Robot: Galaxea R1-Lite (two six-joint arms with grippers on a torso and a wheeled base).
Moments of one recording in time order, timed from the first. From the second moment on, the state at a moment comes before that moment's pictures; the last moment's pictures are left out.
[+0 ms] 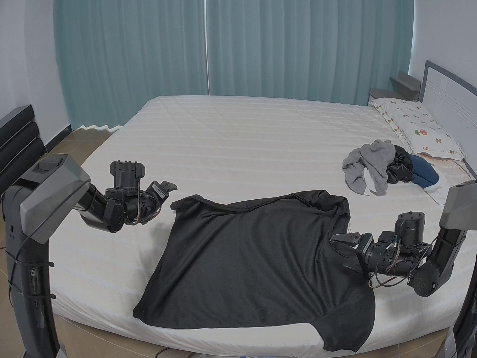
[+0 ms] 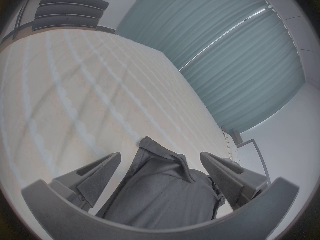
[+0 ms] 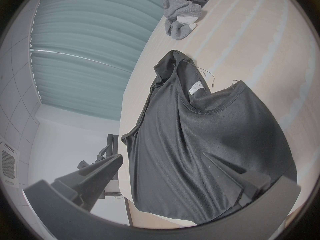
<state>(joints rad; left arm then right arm) -0.14 2.37 -1.30 -0.55 -0.09 -0.88 0.20 2.12 -0.36 -1.26 0.37 1.05</state>
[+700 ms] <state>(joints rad) -0.16 2.64 -1.70 -0.41 -0.05 -0.93 0.20 2.12 -0.36 -1.27 0.36 1.05</state>
